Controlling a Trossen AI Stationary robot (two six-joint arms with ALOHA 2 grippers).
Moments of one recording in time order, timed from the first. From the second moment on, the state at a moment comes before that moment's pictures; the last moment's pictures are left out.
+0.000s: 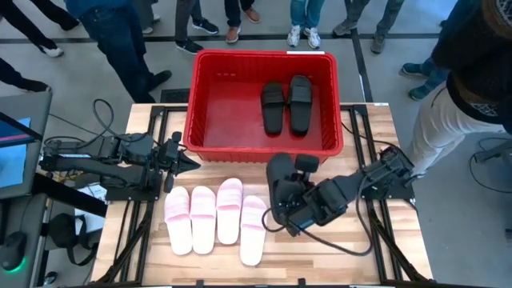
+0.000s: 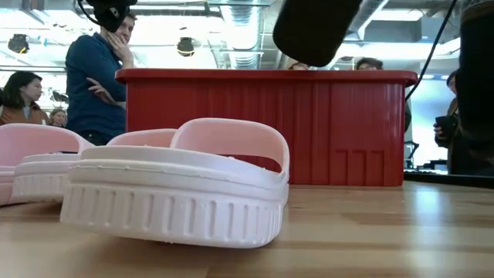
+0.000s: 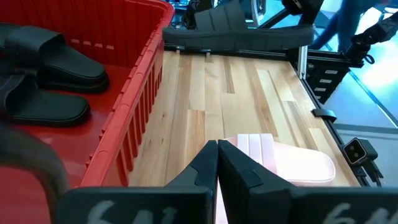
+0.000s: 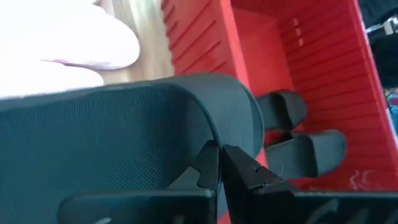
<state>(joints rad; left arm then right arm) -0.06 0.63 0.78 -0.52 -0.02 -0.13 0.50 1.87 1.99 -1.57 0.80 0.49</state>
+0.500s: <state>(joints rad) -0.06 0.63 0.78 -0.52 -0.02 -0.13 0.43 1.87 2.09 -1.57 0.85 0.33</state>
